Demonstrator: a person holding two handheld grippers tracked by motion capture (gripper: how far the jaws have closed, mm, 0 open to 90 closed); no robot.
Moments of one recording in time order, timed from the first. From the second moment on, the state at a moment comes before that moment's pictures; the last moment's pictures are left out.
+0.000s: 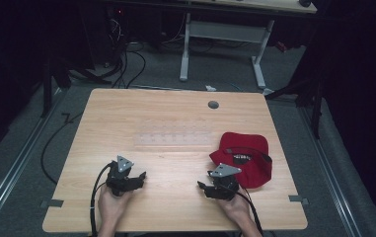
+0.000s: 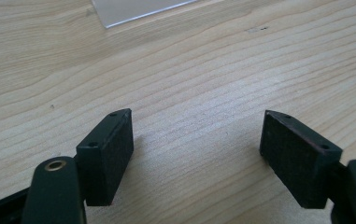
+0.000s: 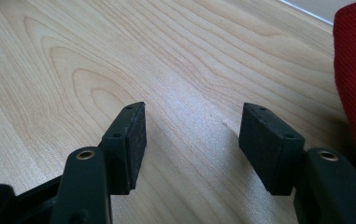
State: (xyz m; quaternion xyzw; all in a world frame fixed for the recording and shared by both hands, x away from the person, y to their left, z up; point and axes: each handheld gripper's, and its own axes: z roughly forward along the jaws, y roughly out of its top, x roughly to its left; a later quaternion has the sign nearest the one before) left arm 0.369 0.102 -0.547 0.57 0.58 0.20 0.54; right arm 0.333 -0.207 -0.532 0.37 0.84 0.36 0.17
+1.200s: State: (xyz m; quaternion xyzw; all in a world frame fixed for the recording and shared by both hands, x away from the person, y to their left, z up) left arm 0.369 0.102 -0.547 0.57 0.58 0.20 0.54; right arm 0.333 -0.207 -0.531 0.39 0.83 0.36 0.17
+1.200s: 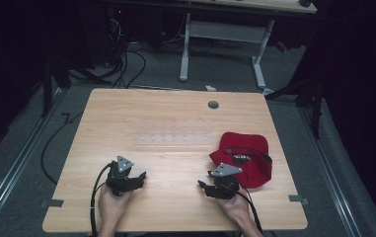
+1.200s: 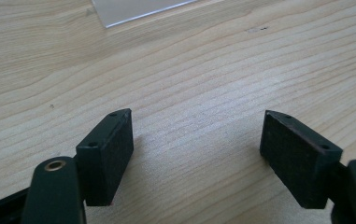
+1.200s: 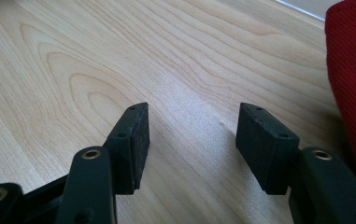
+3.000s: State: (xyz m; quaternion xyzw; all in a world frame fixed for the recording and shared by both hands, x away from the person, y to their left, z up) left arm 0.369 0.102 -0.547 0.57 0.58 0.20 0.54; right arm 0.319 -0.290 -0.474 0.45 0.75 0.42 0.24
